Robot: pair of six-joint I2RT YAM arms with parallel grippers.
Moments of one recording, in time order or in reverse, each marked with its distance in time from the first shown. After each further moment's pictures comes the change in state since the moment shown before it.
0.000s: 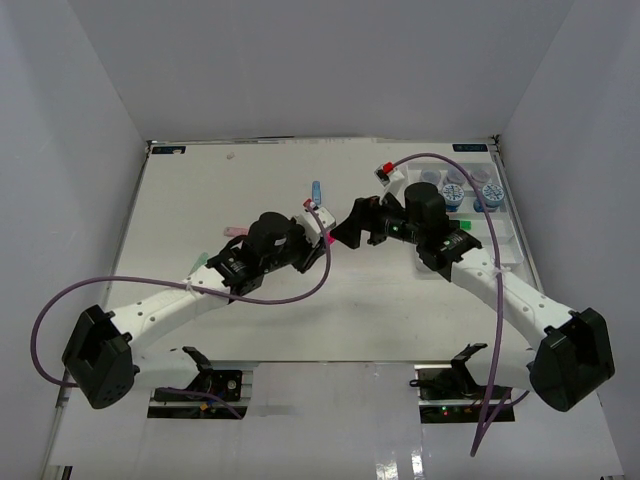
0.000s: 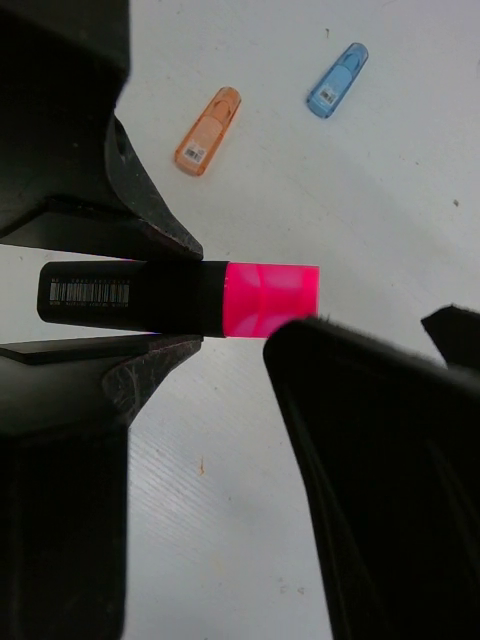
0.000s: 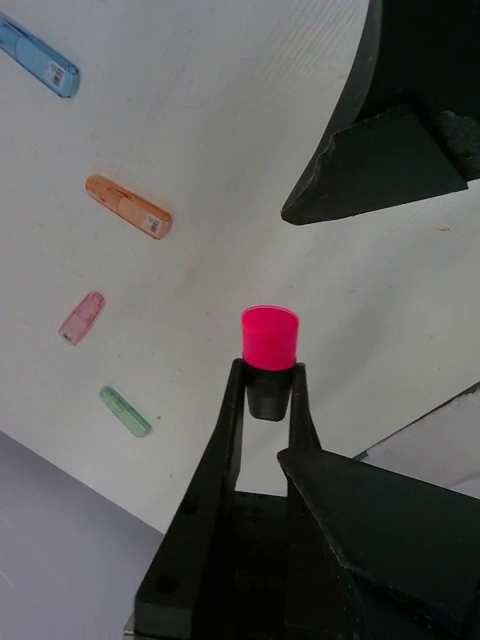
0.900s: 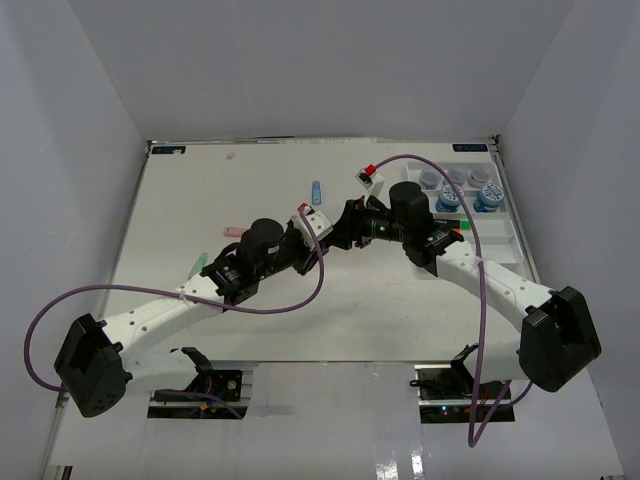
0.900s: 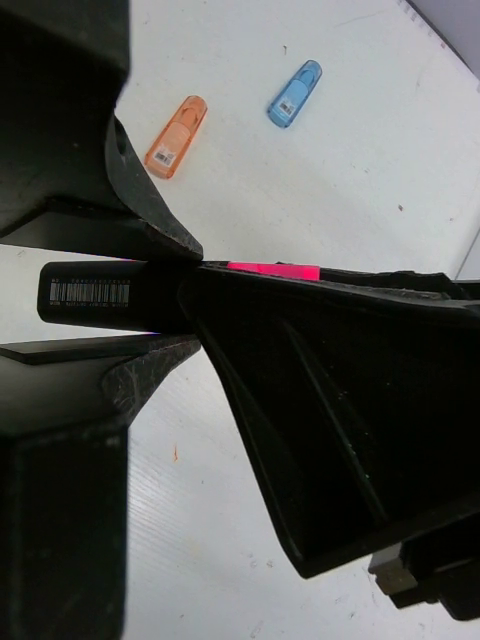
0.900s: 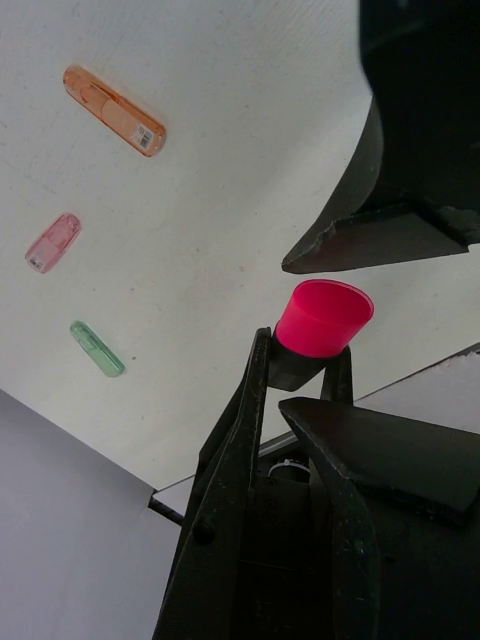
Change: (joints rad) left arm -0.031 -0.068 -0.058 0.100 0.007 0.000; right arm 0.047 0.118 0.024 0.100 -0.129 0.068
